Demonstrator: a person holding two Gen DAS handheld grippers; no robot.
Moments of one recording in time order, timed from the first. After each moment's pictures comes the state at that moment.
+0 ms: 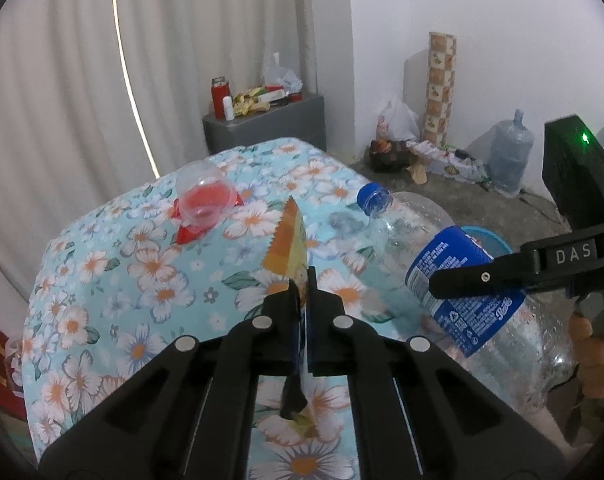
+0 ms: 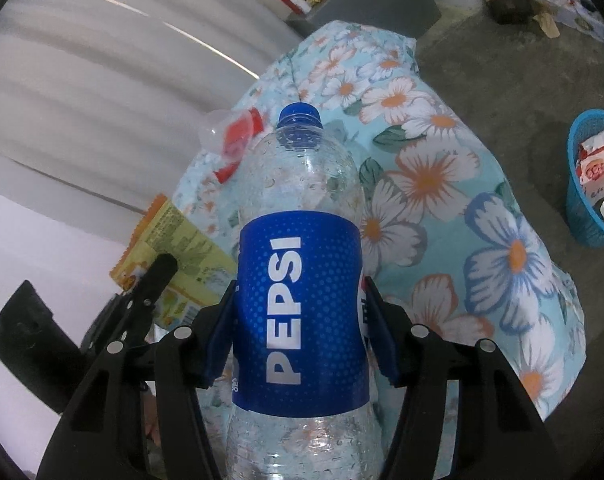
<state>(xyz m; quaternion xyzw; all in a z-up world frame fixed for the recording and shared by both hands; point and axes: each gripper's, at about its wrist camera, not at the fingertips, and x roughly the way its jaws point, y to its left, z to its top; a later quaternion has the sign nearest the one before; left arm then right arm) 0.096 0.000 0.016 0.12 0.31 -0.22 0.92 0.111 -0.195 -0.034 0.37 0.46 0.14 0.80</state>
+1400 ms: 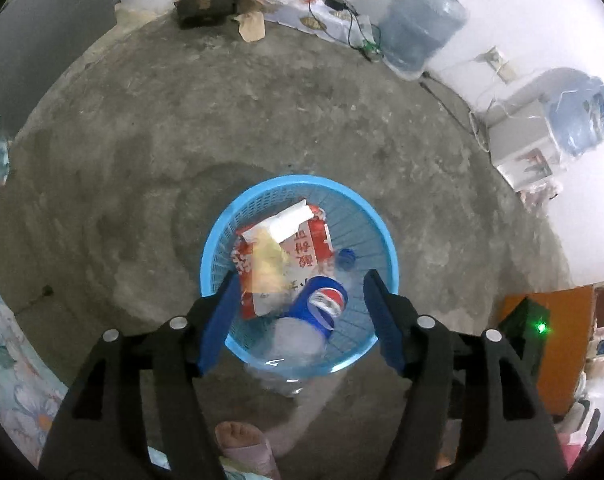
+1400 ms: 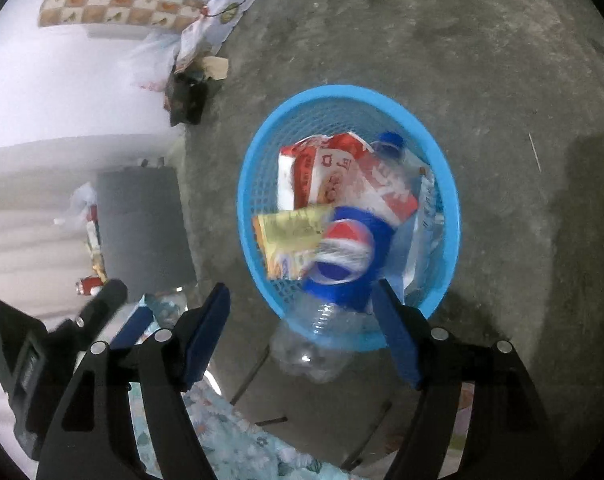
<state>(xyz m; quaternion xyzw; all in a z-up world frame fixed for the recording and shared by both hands) 0.269 -0.487 -0.186 0.13 0.59 -0.40 0.69 0.056 -0.558 -0.285 0.68 0.31 -0.23 0.62</state>
